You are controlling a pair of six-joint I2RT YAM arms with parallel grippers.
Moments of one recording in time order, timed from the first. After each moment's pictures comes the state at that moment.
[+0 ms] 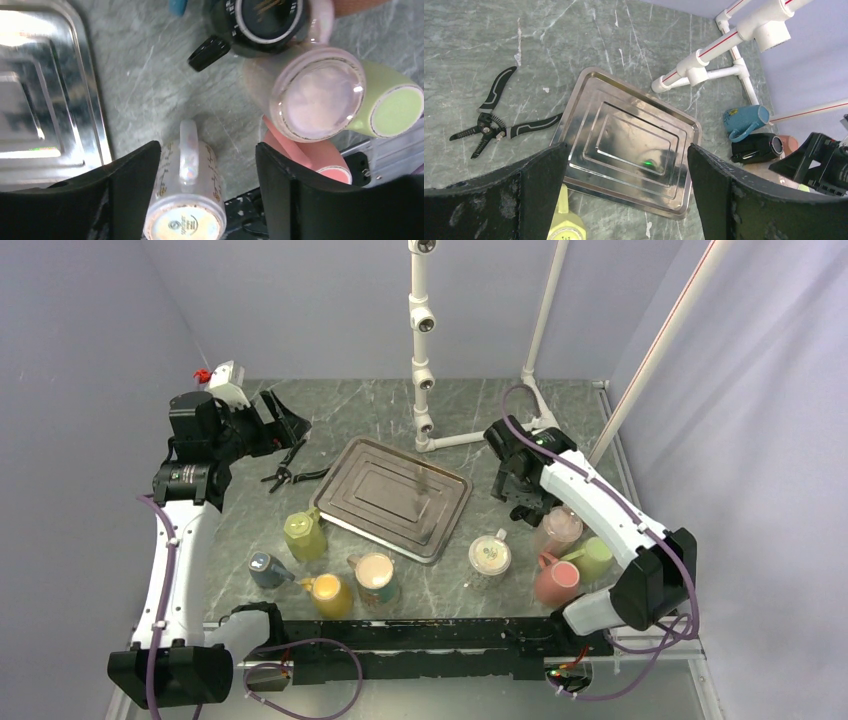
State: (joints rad) left arm 0.07 1.06 1.21 -0.54 0.41 -0.37; right arm 0.55 1.43 1.30 -1.23 0.42 0.88
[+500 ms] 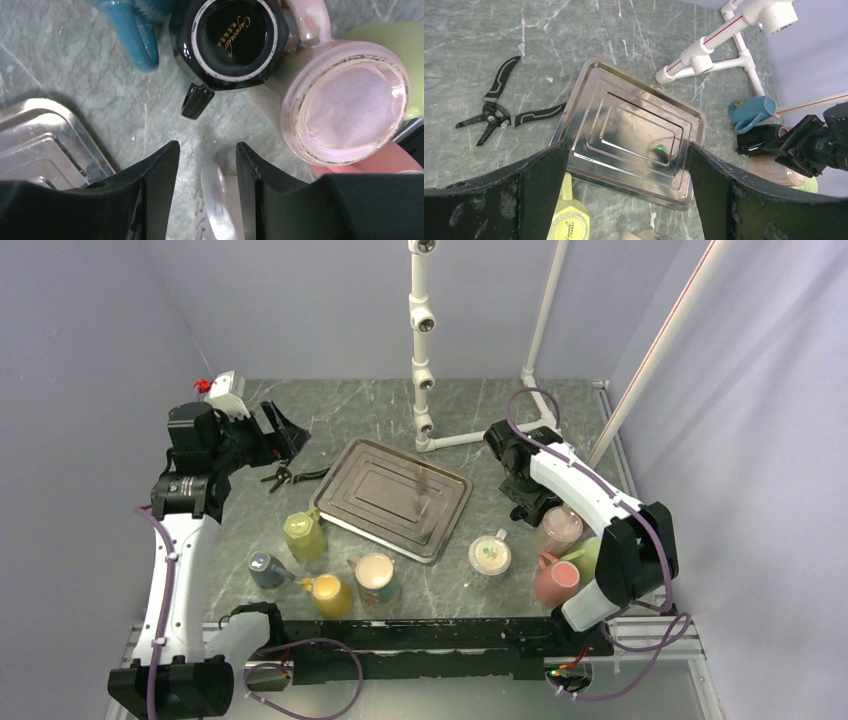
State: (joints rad) left arm 0.07 1.01 1.17 -0.57 0.40 -0.34; right arm 0.45 1.54 1.25 -1.17 0.50 1.23
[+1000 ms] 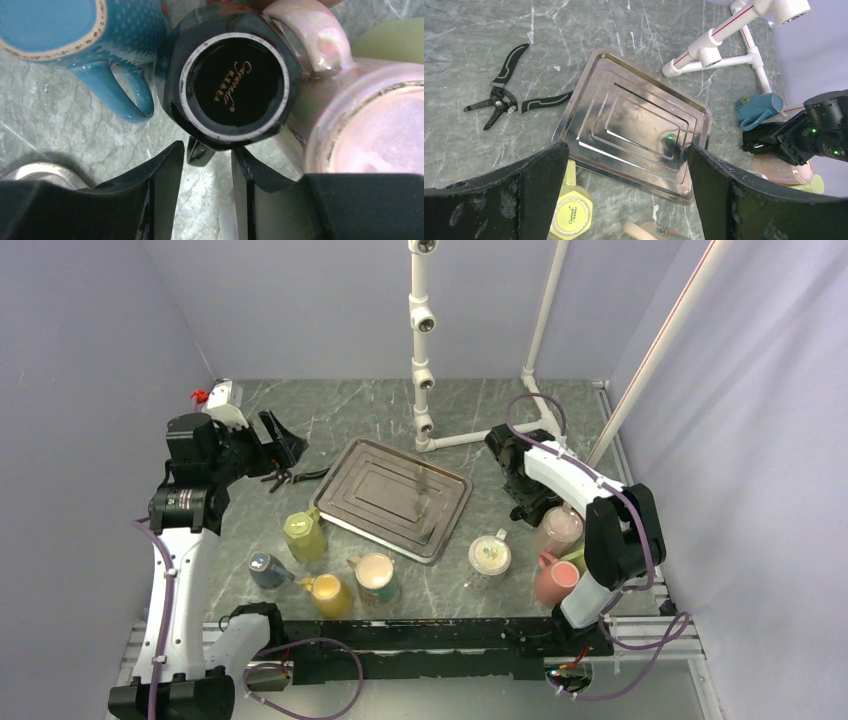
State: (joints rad) left arm 0.07 0.93 1.13 -0.62 0.37 -0.34; right arm 0.39 1.65 1.20 -1.08 0.55 1.37
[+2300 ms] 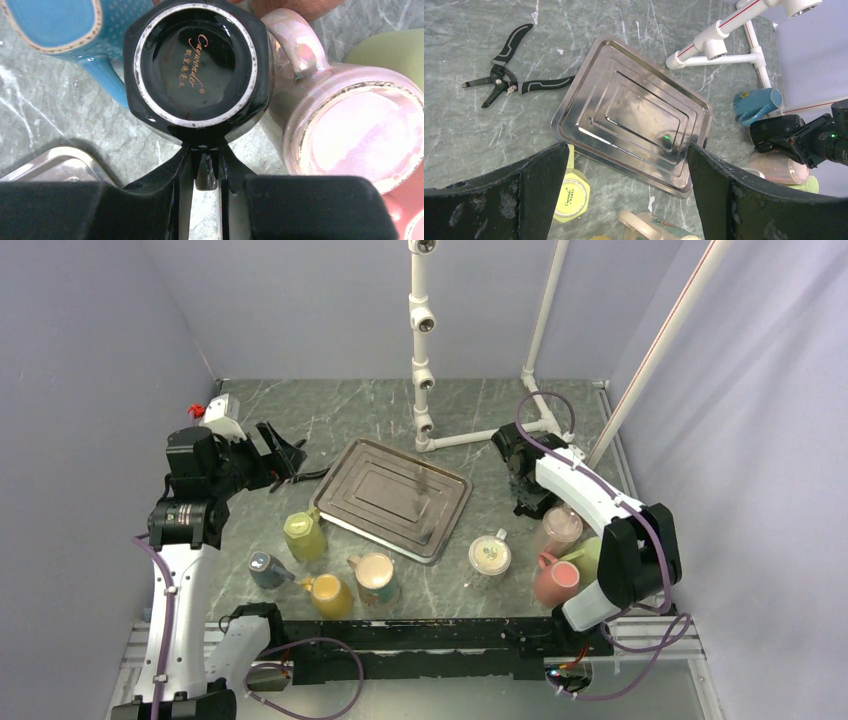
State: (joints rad) left arm 0.07 0.86 1.08 -0.66 0.33 -0.38; right arm 0.40 1.54 1.14 -1.03 0.57 1.34
